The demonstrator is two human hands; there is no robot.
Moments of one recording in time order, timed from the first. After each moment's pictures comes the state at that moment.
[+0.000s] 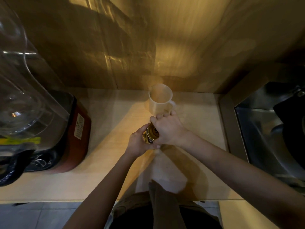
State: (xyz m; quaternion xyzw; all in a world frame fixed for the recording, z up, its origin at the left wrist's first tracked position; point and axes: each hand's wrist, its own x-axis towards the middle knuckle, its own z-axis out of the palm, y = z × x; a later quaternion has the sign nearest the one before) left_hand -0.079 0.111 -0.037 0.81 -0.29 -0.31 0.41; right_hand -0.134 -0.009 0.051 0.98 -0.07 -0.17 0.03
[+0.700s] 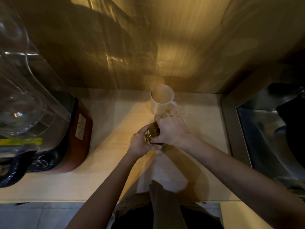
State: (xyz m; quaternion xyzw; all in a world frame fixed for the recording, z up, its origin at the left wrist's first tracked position) left_hand -0.079 0.112 -0.039 0.79 -0.29 -0.32 0.44; right_hand -0.137 -0.006 0.052 0.98 -0.16 -0.11 -0.06
